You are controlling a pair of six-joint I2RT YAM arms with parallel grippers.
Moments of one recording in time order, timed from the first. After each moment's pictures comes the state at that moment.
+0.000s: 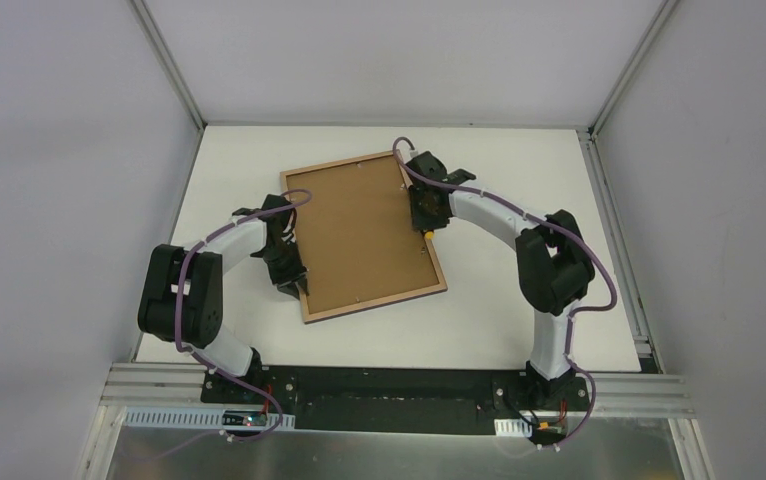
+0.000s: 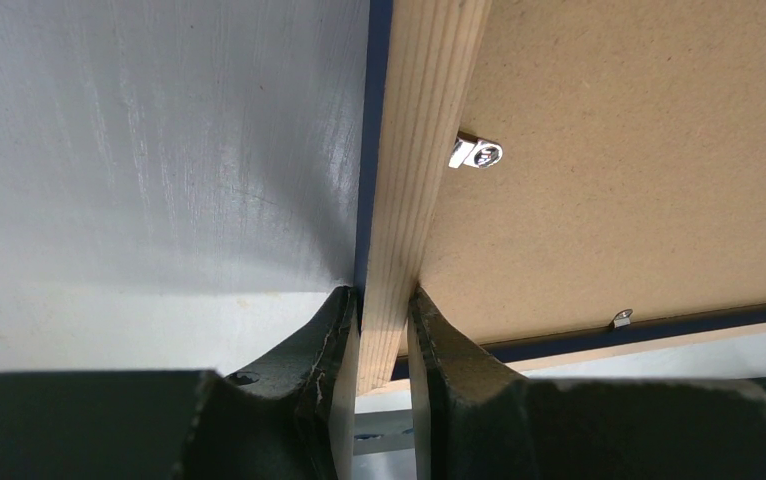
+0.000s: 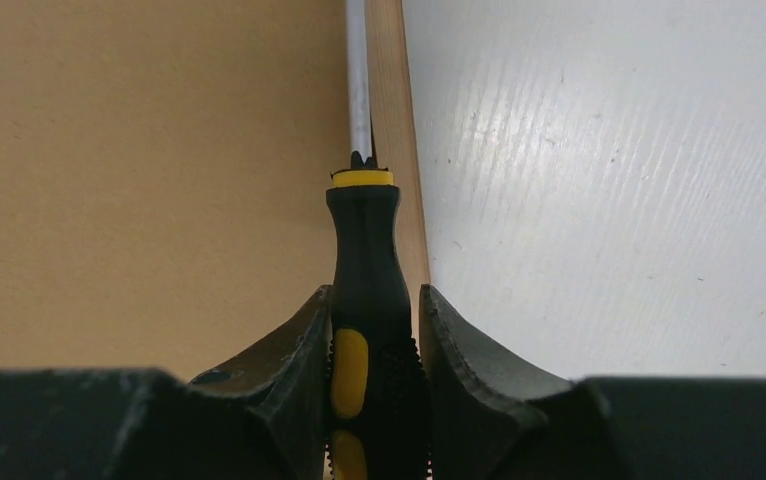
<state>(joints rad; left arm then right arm) -0.18 1.57 0.87 -0.81 0.13 -0.53 0.62 1.95 1.54 -0.67 0.18 0.44</state>
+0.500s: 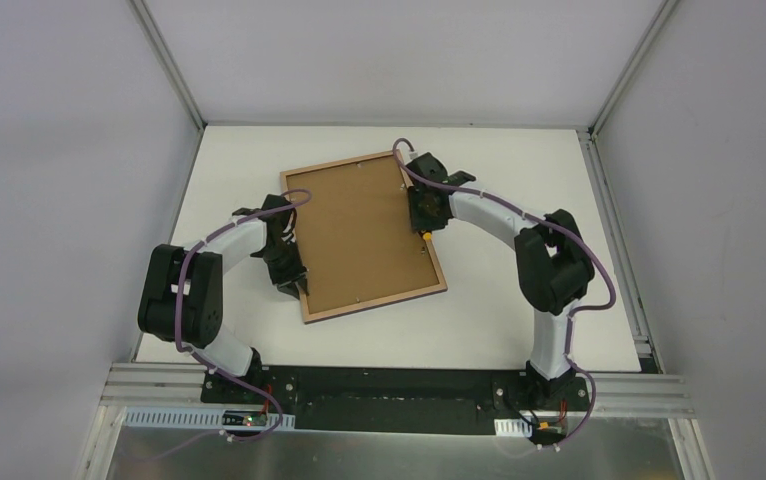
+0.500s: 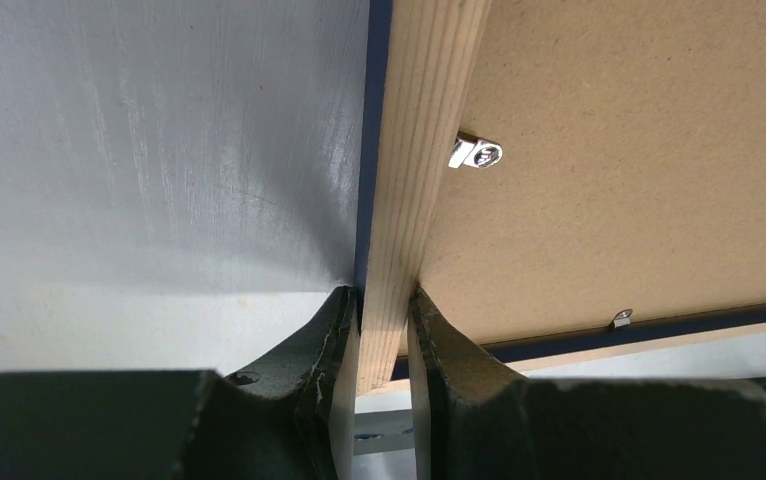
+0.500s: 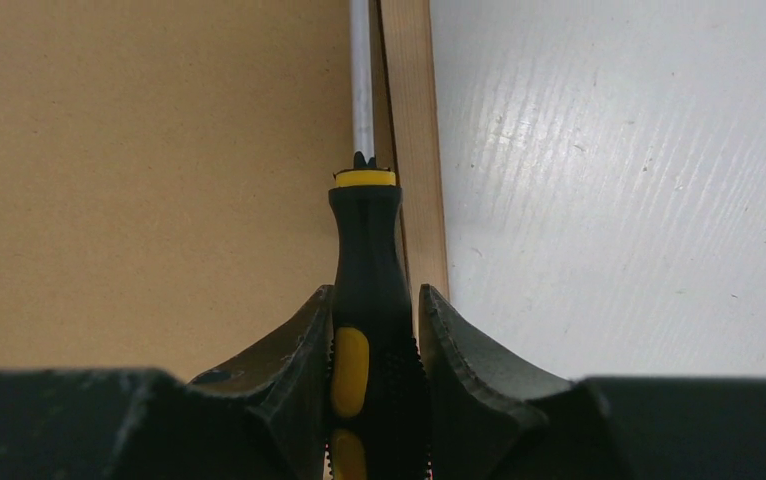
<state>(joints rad) -0.18 1.57 0.87 -0.81 0.13 -0.53 0.62 1.95 1.48 -0.64 0.14 0.43</state>
